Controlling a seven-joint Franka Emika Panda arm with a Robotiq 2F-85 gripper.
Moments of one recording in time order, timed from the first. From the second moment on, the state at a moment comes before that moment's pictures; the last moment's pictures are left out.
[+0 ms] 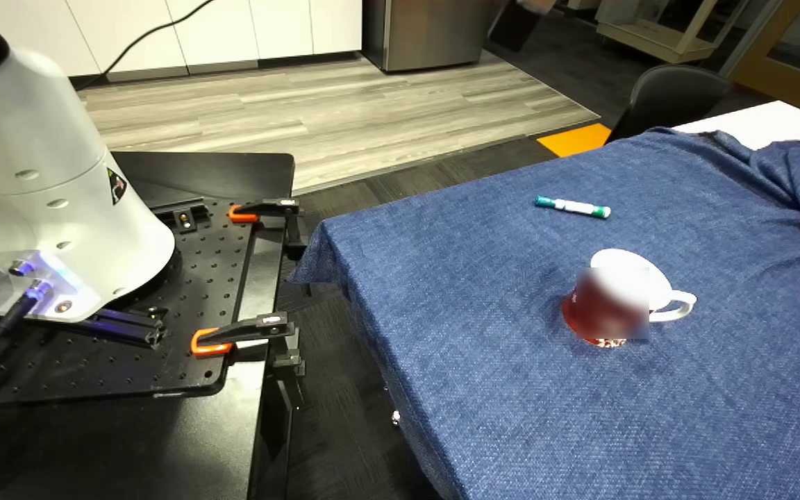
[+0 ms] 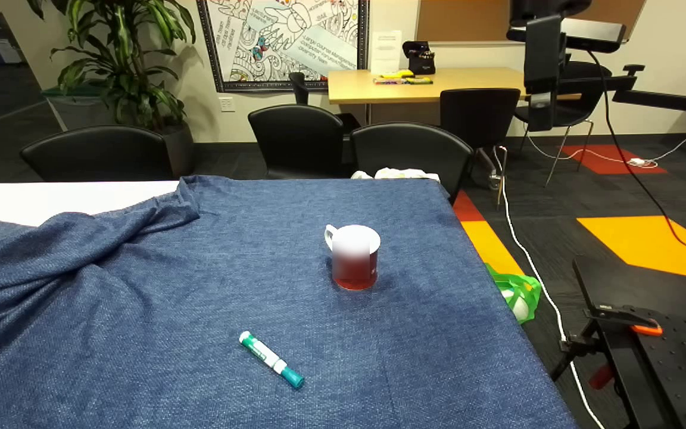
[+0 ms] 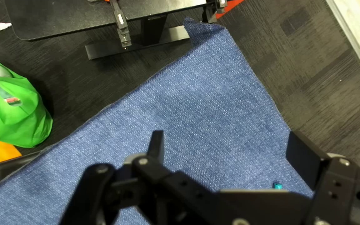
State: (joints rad) arm -0.08 -0.24 -0.18 -2.22 0.13 1.72 -0.05
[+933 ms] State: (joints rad) arm -0.04 -0.10 -0.05 -2.16 0.29 1.93 0.11
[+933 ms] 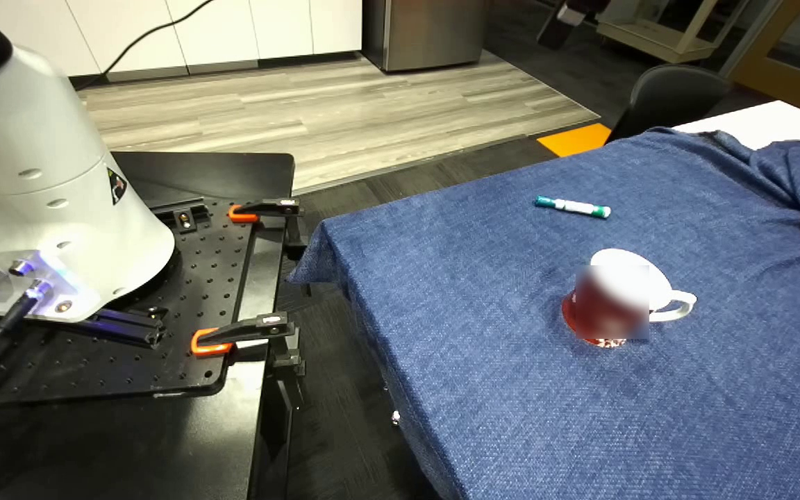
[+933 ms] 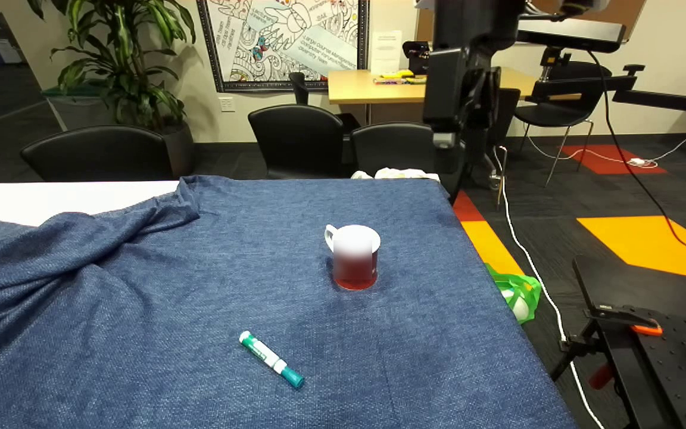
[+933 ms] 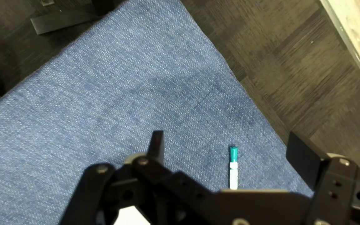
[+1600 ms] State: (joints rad) arm 0.04 0.10 0.03 -2.10 0.20 2.27 0.33
